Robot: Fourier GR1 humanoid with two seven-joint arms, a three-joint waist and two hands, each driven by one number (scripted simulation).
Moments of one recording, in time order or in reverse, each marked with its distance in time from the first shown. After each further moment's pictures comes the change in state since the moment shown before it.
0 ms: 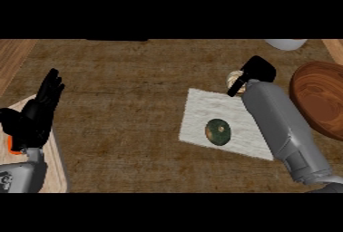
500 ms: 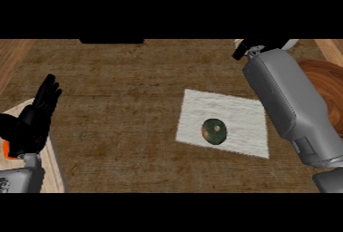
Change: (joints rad) left arm 0.040 -0.003 0.012 -0.010 0.000 -0.003 -0.005; right arm -0.168 -0.065 0.105 -0.129 0.231 -0.069 0.194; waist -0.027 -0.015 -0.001
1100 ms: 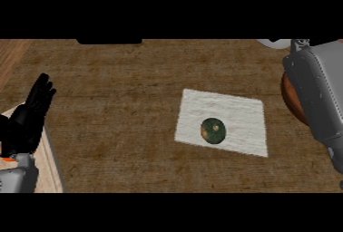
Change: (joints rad) left arm 0.000 0.017 0.031 0.001 0.010 -0.019 0.001; right arm 0.089 -0.129 -0.097 -0.304 0.062 0.025 0.031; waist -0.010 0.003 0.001
